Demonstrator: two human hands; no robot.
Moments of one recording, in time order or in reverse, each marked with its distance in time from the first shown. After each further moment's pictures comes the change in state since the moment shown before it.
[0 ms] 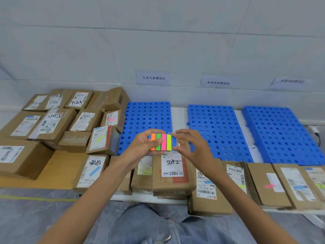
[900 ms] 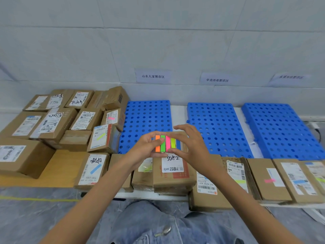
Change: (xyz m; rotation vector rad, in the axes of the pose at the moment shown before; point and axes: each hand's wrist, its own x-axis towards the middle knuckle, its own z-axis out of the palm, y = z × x) left_hand -0.004 -0.013 0.008 0.042 -0.033 -0.065; right_hand -0.006 -0.009 0.005 -0.249 -0.023 -0.133
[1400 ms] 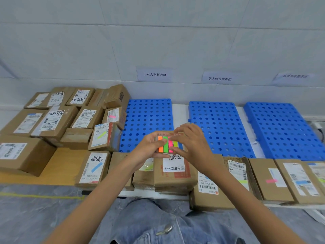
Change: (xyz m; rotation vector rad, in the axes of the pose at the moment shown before) left_hand 0.004 -0.003 0.003 0.039 0.008 -0.018; right_hand 0.004 0.008 0.005 -0.218 0.060 -0.184
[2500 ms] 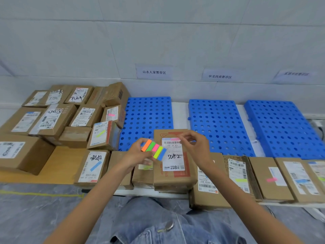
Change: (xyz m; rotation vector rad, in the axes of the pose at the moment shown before) left_hand 0.014 -0.045 -0.036 0.143 0.182 -0.156; right_hand -0.007 0.004 0.017 0.628 0.080 0.784
